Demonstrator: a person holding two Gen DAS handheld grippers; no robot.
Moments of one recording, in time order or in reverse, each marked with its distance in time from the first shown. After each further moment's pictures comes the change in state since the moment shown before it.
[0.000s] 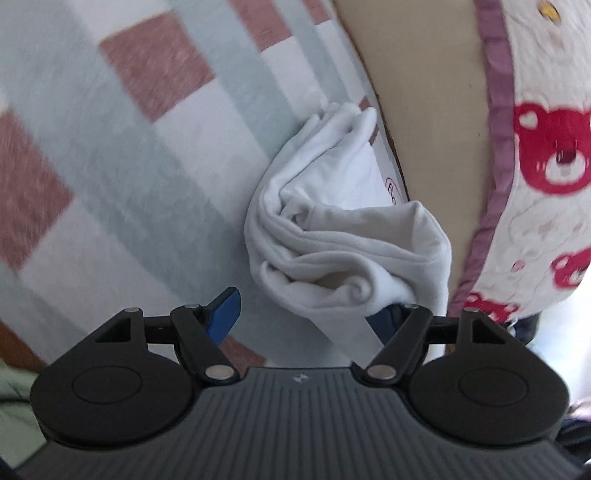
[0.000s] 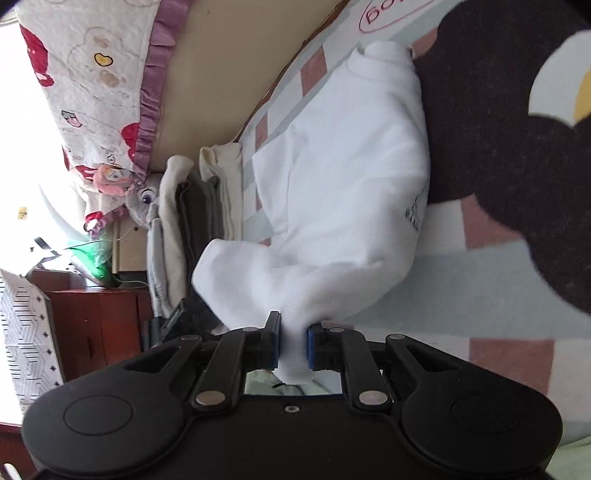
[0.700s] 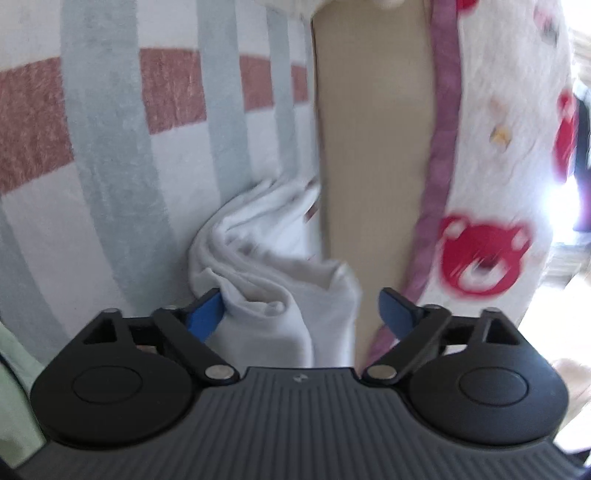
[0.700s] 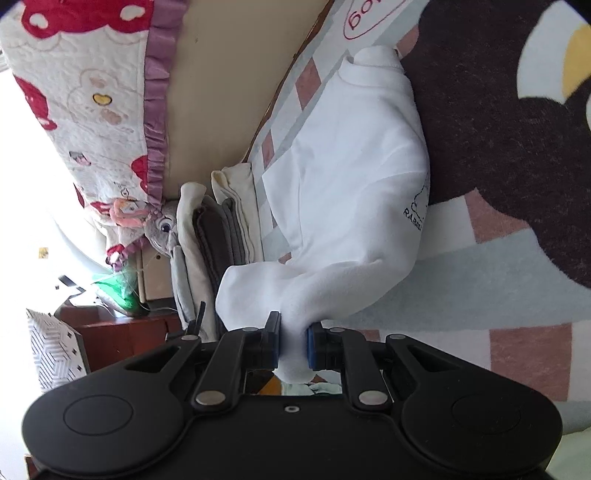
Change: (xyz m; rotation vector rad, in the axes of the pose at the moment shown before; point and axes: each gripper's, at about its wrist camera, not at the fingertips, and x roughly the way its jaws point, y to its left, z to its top) left arm -0.020 0.009 -0.033 -0.215 -0.244 -0.221; right arm -0.009 -0.011 0.001 0.129 -0.037 0.092
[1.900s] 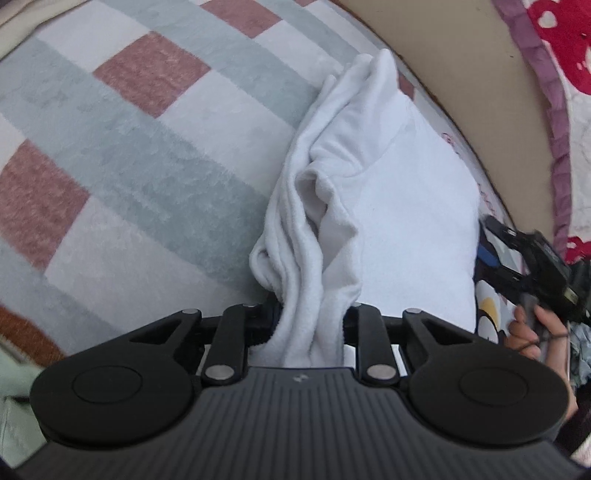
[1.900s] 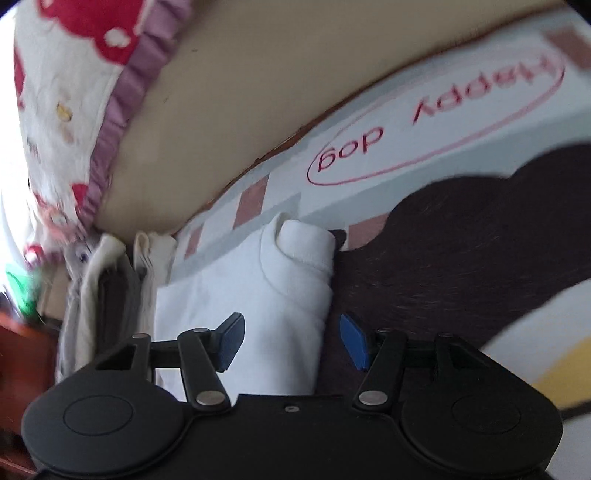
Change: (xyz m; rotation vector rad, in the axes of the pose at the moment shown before) left arm 0.064 -0.009 -0.024 0.579 0.176 0.510; right arm 0.038 -0.029 0.120 -0.374 -0.244 -0.259
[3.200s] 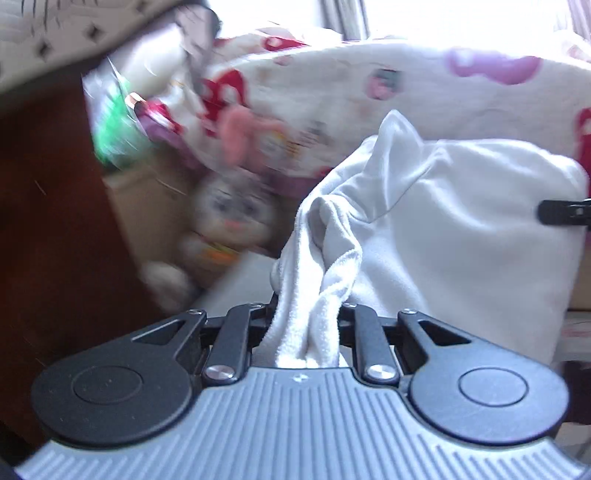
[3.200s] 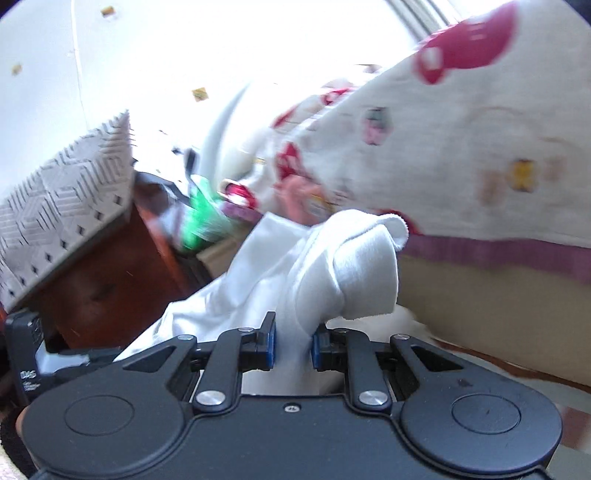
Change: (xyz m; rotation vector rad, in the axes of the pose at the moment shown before) left arm -0.336 -0.012 0.099 0.419 -0.795 0.646; right arm 0.032 0.448 -0.036 -0.747 -0.141 0.446
